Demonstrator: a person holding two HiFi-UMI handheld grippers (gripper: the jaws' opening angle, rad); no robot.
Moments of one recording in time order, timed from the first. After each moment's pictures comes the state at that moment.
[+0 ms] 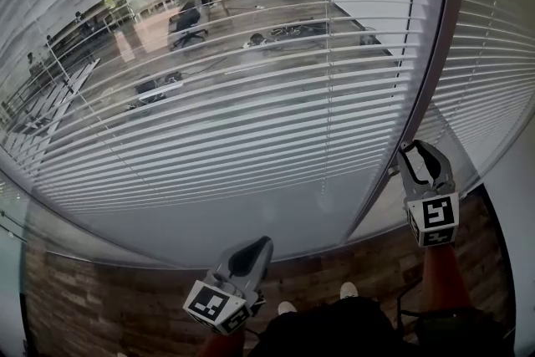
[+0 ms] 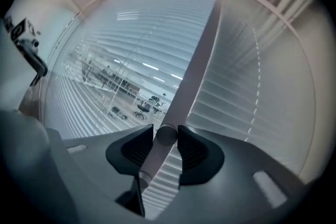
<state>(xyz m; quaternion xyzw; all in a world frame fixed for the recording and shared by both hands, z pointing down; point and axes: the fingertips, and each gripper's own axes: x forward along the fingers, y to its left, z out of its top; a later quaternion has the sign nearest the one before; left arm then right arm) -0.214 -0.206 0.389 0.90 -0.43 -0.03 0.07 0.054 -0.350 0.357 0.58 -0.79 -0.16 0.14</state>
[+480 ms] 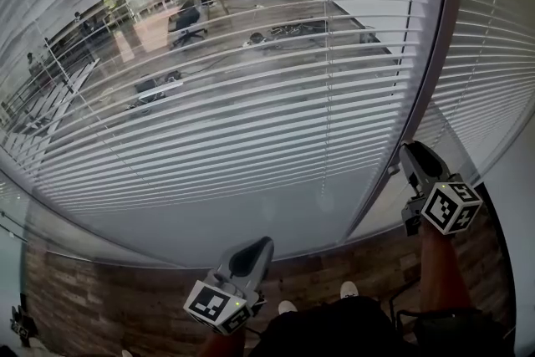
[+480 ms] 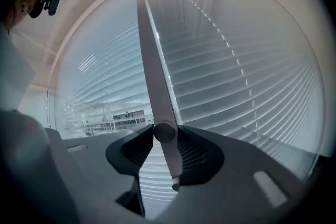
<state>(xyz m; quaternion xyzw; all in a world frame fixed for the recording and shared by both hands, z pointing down) -0.214 -0.202 0.399 0.90 -0.43 -0.02 0.08 0.064 -0.353 0.361 0.54 -0.83 0.12 -0.07</state>
